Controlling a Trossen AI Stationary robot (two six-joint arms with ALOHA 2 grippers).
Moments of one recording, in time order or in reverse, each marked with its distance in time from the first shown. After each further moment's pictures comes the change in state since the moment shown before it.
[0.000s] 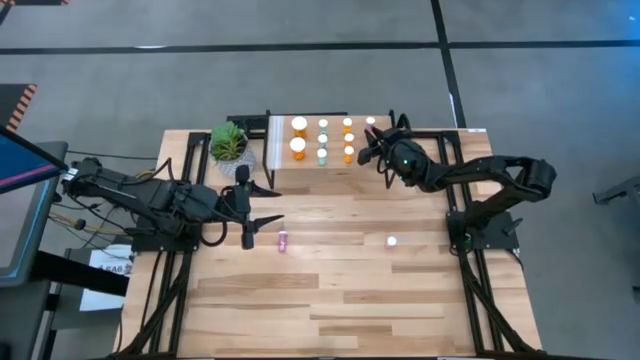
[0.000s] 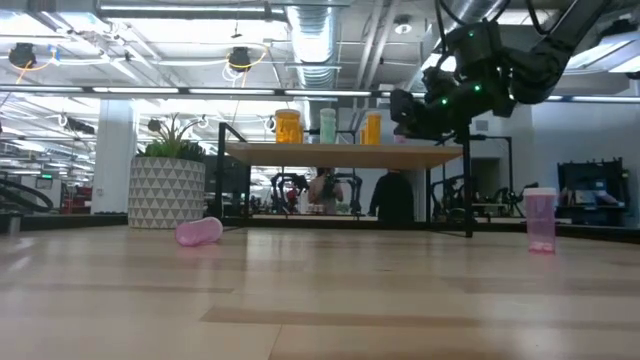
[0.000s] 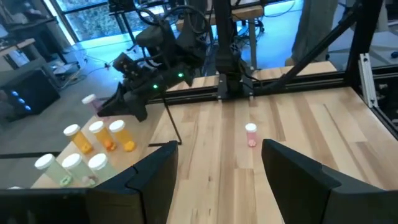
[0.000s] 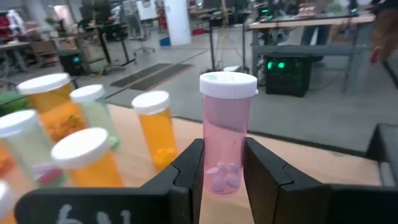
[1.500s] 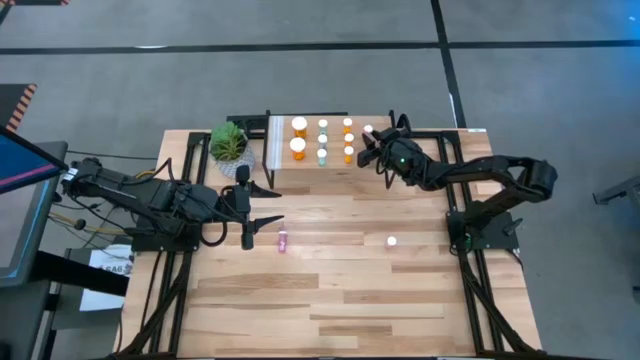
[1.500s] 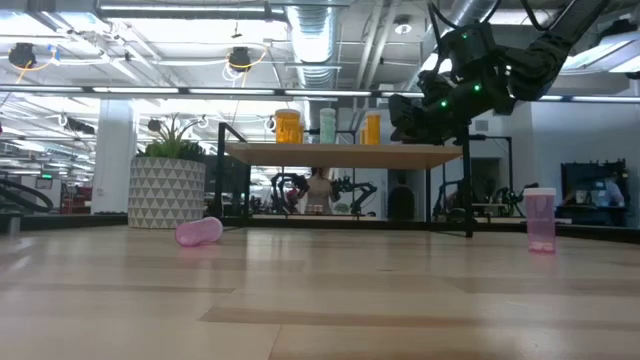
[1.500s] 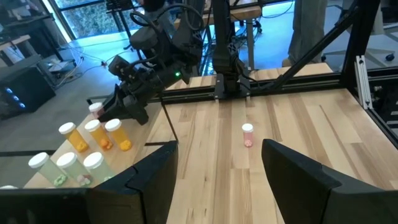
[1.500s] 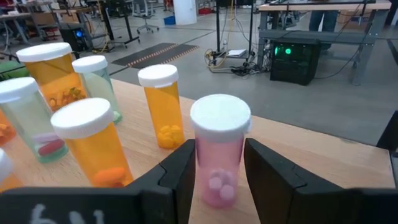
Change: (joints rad) left arm 0.000 0.001 0.000 -0.001 0.011 -0.017; right arm -0.006 -0.010 0.025 -0.125 -0.048 -0.003
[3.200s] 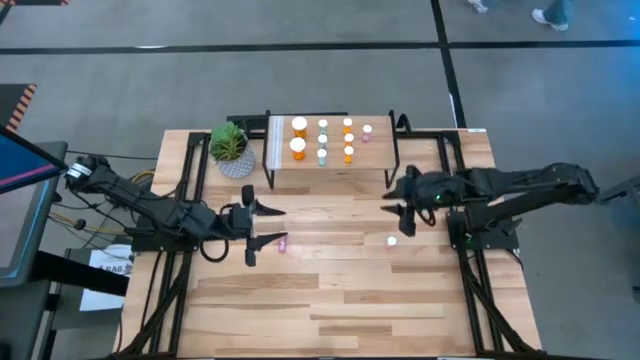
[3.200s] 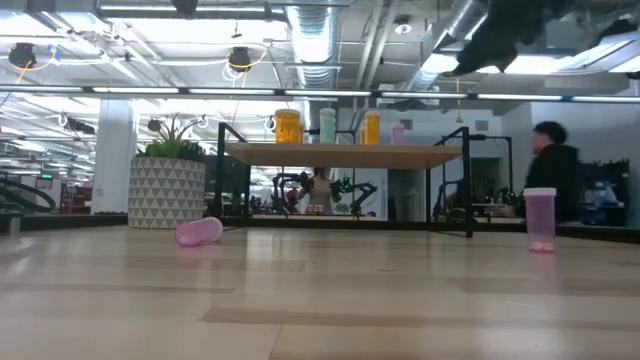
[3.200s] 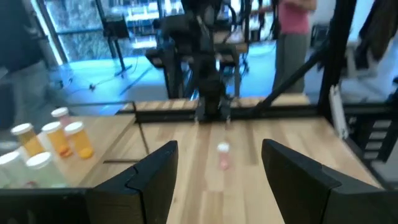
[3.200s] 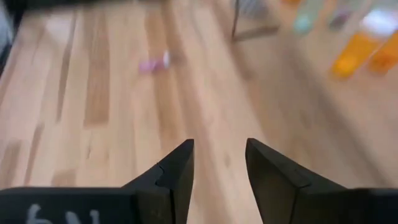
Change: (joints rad) left arm -0.100 0.000 -0.286 0.455 -0.053 -0.027; right arm 0.501 -0.528 0.255 -1.220 -0.315 0.009
